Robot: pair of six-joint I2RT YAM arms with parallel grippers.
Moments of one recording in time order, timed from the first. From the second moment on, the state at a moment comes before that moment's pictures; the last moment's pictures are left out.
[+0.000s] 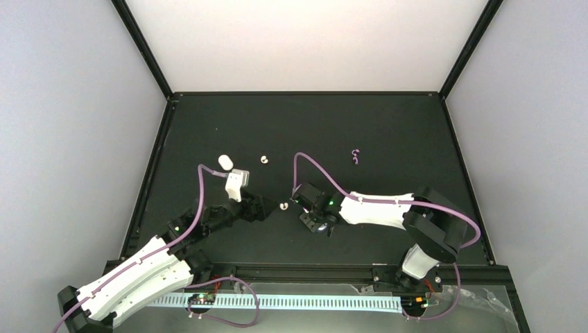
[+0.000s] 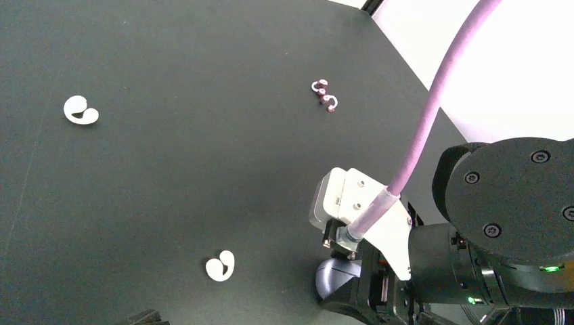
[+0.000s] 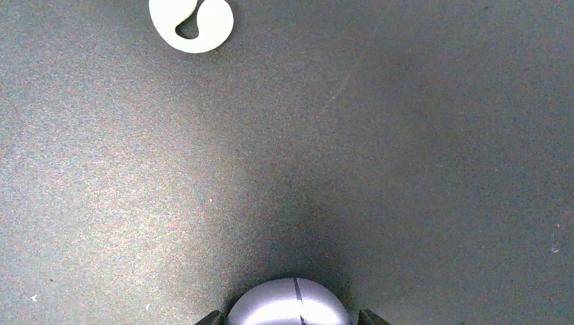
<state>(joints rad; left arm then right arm) -0.79 0.58 0.49 -0.33 -0.05 -0.58 1.04 1.62 0.87 -0.41 0.15 0.25</state>
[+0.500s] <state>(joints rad) -0.79 0.58 0.49 -0.33 -0.05 -0.58 1.04 1.51 0.81 -0.39 0.17 0.27</state>
